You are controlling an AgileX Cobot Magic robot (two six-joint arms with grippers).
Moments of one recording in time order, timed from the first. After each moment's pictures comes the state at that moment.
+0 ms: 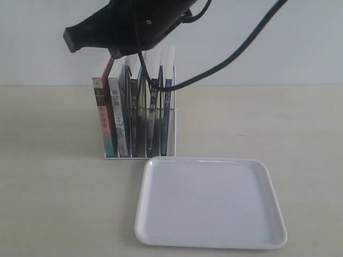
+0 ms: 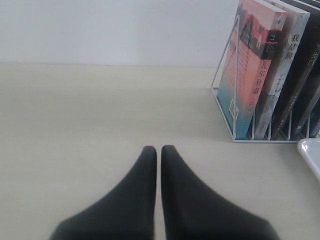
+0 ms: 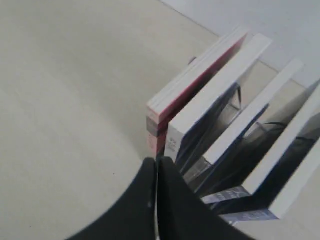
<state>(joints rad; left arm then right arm) -0.03 0.00 0.00 -0.05 0.30 0.00 0.84 1.76 -1.70 -0.06 0.72 0.12</state>
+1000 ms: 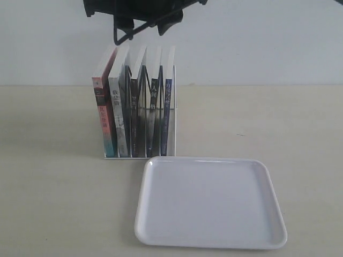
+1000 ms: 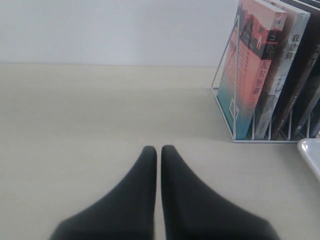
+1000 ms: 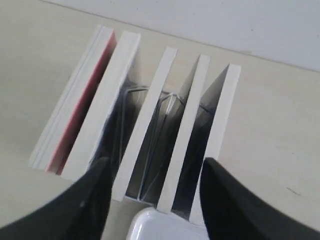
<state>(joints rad) -0.03 0.00 0.00 -0.05 0.30 0.00 0.82 2.09 -2.29 -0.35 1.22 0.53</state>
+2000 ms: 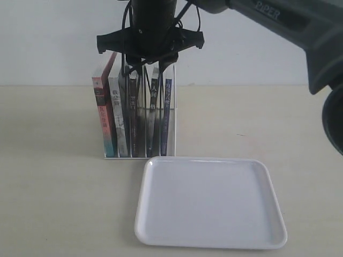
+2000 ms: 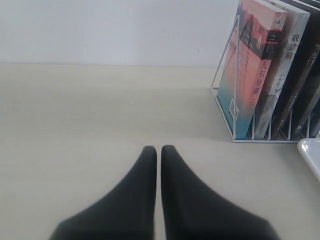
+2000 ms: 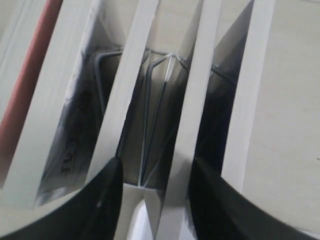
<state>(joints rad) -0.03 0.00 0.00 -0.05 0.30 0.00 0.77 2.21 -2.29 -0.27 1.22 0.58</state>
